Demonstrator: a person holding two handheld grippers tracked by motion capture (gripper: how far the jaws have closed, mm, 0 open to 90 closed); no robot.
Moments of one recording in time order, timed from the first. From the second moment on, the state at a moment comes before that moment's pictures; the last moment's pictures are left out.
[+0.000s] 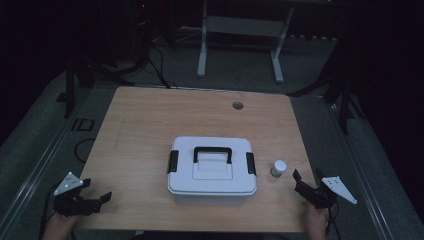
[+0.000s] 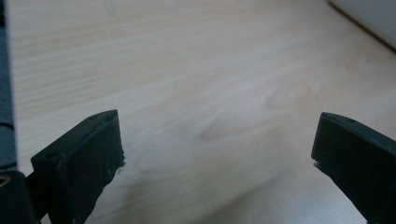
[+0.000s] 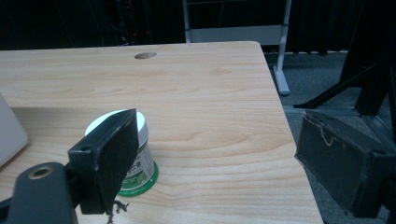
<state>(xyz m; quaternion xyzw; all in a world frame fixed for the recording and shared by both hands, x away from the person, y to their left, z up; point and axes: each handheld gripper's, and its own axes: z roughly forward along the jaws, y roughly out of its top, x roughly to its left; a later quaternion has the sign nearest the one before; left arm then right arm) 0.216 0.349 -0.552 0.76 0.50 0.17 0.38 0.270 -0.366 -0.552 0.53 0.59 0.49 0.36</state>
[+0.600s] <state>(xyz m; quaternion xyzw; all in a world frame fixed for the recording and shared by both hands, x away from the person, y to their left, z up) 0.226 0.342 -0.522 0.87 0.43 0.10 0.24 0.270 -0.367 -0.552 0.53 0.60 0.49 0.36</state>
